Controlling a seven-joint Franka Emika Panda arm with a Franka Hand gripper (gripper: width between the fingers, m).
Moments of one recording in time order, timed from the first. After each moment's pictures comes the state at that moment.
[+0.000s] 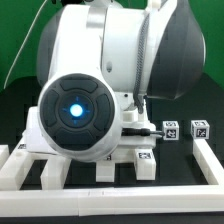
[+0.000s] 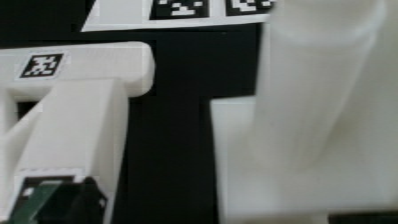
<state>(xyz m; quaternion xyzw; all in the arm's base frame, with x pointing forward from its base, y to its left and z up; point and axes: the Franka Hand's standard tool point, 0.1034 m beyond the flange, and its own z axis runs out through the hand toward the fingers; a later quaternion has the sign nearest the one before) 0.538 -0.044 0.036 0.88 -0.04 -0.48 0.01</state>
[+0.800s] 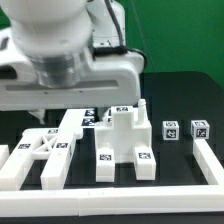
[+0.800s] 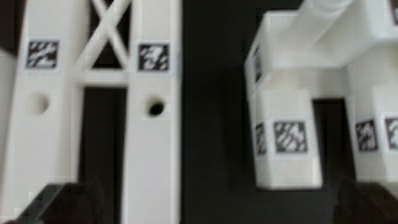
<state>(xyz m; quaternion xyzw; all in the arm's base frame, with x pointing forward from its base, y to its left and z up) 0.604 -0.085 0.118 0.98 0.00 -0.21 -0.01</state>
